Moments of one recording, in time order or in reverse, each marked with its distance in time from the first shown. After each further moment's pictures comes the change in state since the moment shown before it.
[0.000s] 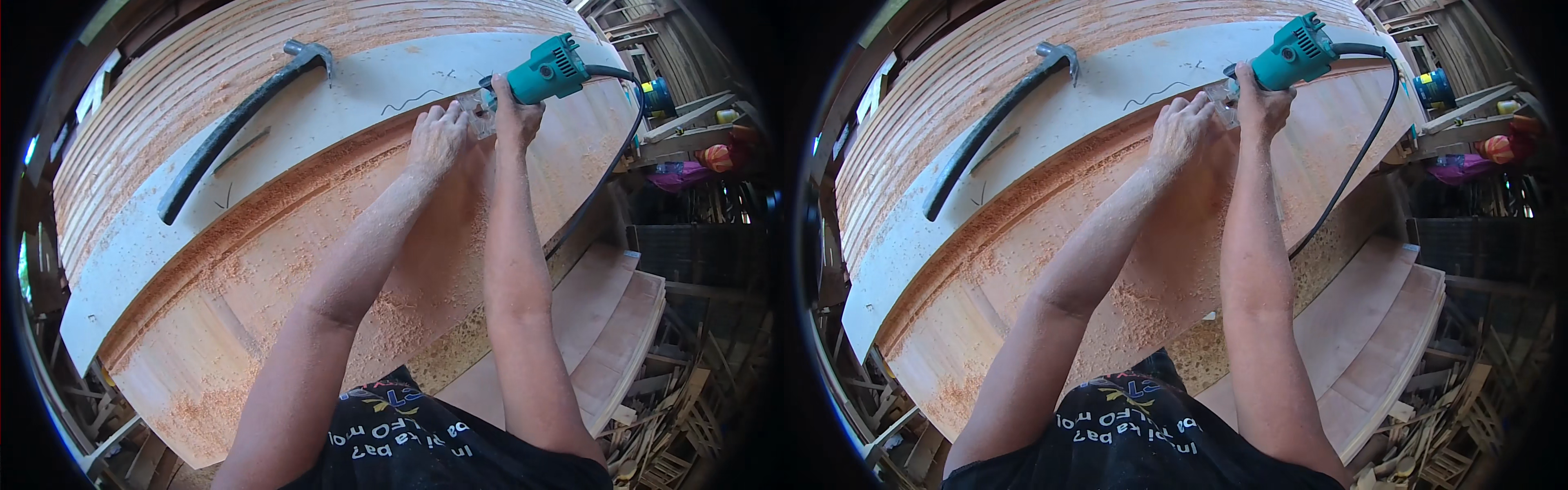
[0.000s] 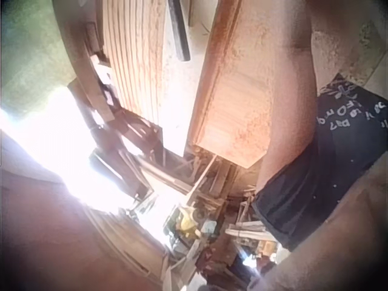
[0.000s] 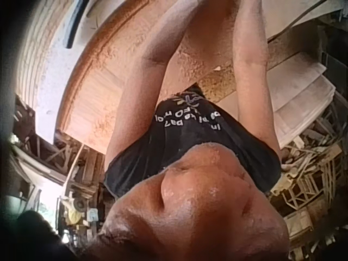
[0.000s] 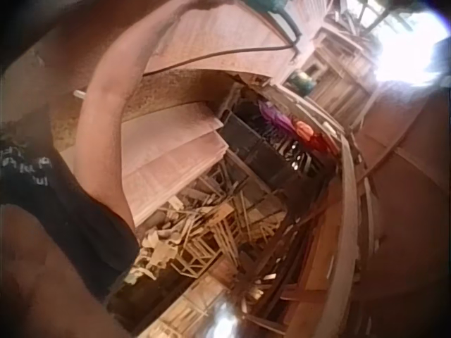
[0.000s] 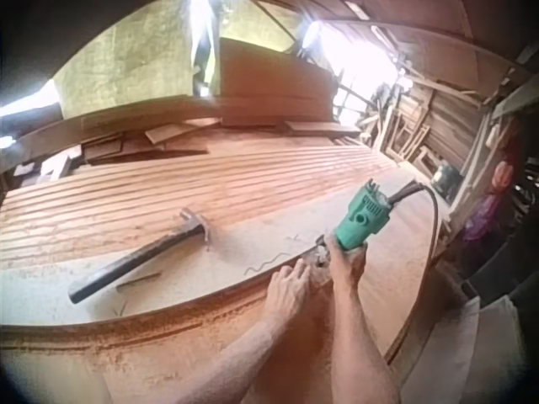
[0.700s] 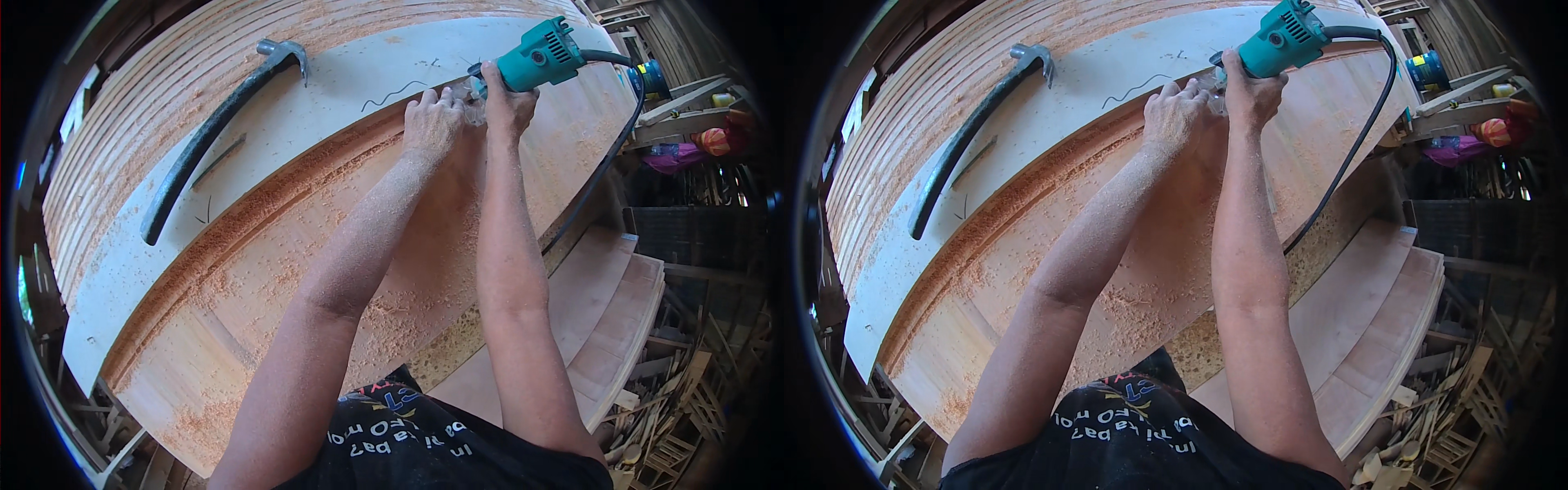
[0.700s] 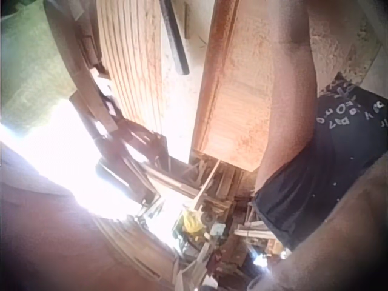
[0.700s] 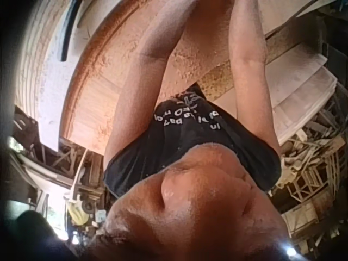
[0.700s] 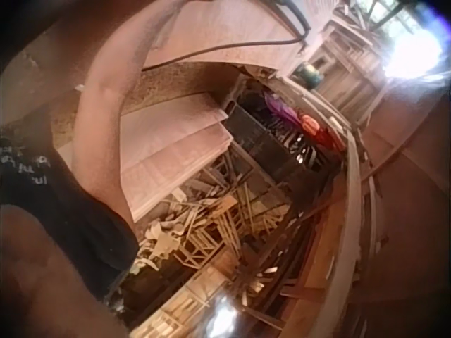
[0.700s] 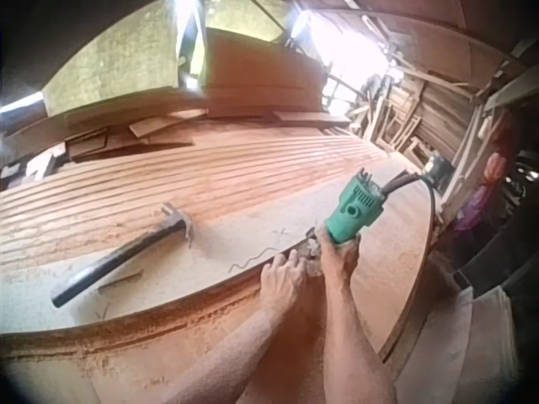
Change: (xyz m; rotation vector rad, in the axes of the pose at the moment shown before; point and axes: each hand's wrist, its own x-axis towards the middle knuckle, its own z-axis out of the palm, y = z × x) left_hand 0.016 0.005 0.025 0.113 -0.010 -0.038; right_hand 0.003 0.002 -0.003 -0.003 0.030 -0.019
